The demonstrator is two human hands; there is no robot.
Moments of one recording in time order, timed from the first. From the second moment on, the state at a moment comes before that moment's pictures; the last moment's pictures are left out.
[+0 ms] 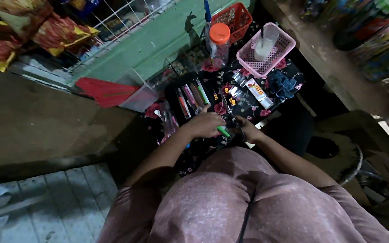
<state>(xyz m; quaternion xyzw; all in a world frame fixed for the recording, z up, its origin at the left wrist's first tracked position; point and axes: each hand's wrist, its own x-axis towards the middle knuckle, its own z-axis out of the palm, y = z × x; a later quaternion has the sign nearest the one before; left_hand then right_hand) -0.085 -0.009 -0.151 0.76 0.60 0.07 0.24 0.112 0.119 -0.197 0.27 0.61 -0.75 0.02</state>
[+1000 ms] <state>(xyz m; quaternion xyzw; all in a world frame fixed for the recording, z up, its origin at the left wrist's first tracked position) -0.075 -0.010 -0.202 0.29 0.52 0.62 0.51 0.135 0.109 -0.172 0.27 0.56 -0.78 -0.01</state>
